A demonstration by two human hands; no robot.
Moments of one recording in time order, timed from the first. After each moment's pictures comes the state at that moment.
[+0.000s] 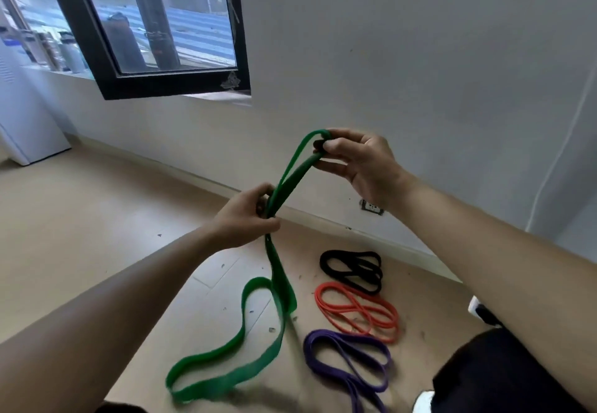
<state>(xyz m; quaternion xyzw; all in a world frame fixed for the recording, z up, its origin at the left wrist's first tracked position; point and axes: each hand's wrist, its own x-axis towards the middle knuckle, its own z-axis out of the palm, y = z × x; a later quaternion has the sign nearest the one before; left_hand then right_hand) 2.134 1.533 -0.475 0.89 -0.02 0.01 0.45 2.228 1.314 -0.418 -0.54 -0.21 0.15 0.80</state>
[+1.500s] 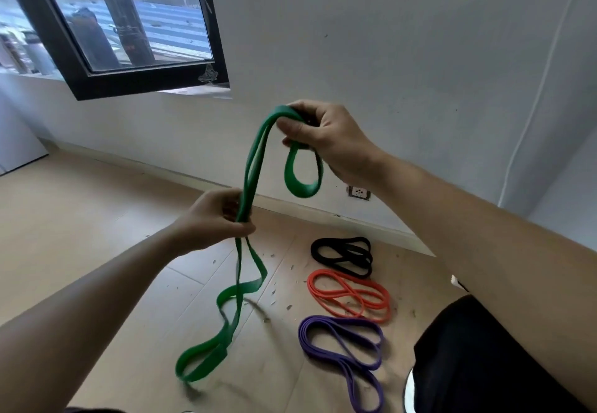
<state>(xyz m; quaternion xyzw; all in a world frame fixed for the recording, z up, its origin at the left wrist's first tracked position) 2.116 1.551 -0.480 0.88 -0.07 0.00 0.46 2.204 1.318 -0.396 -0.66 -0.37 0.07 0.65</state>
